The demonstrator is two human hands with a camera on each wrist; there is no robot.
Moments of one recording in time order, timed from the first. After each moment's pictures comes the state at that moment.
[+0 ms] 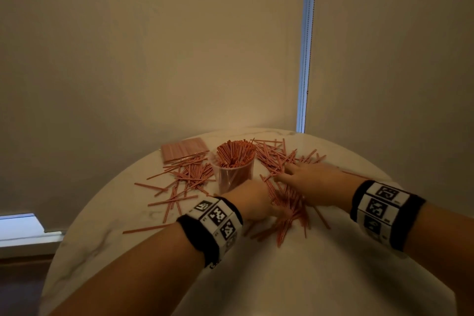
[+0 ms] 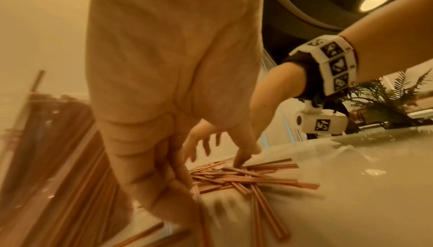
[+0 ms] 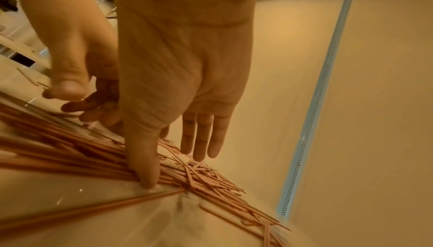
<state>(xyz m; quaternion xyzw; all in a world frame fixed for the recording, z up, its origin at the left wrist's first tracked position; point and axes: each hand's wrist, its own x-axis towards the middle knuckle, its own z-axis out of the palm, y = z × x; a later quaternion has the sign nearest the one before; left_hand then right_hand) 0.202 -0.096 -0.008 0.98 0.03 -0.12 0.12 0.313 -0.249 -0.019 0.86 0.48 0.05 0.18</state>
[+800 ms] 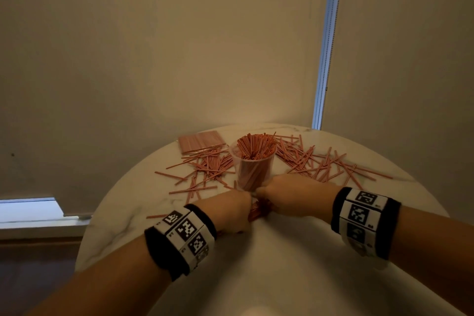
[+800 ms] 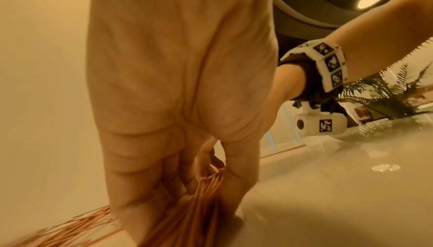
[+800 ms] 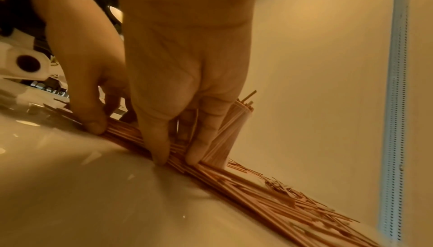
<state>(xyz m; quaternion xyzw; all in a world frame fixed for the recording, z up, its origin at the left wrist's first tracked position) 0.142 -0.035 -0.015 0.99 0.02 -0.16 0.05 0.242 -0.172 -0.020 0.82 0.57 0.00 0.09</state>
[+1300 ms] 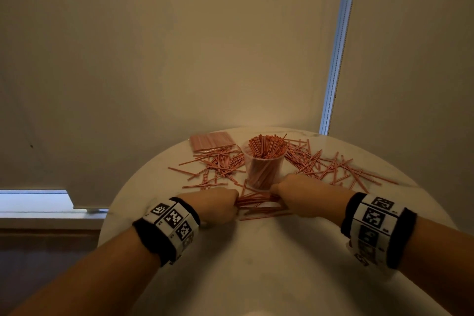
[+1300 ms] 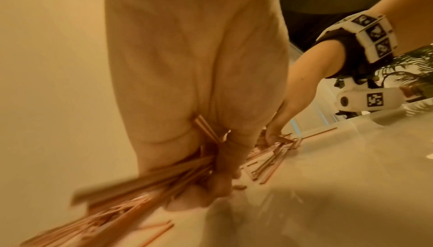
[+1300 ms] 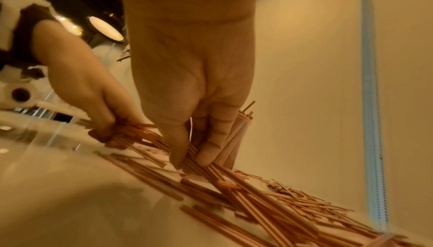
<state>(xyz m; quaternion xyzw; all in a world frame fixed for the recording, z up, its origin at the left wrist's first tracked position) 0.117 0.014 -0.021 0.99 0.05 -0.14 0.06 0.229 -0.178 -0.018 0.86 0.51 -0.02 0.07</state>
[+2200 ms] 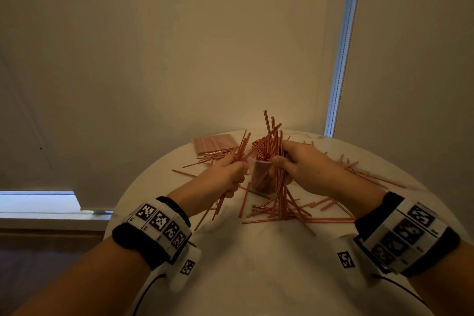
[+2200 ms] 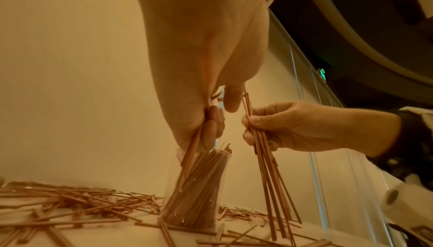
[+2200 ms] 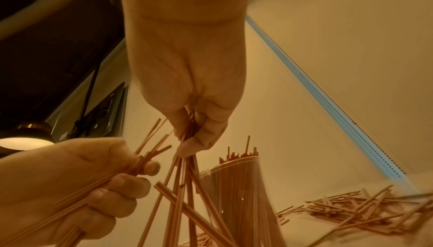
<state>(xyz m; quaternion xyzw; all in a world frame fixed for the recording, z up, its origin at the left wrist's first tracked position) 0.113 0.009 0.011 0.77 0.09 0.05 0.63 0.222 -0.182 0.034 0.84 0.43 -0.02 -0.34</state>
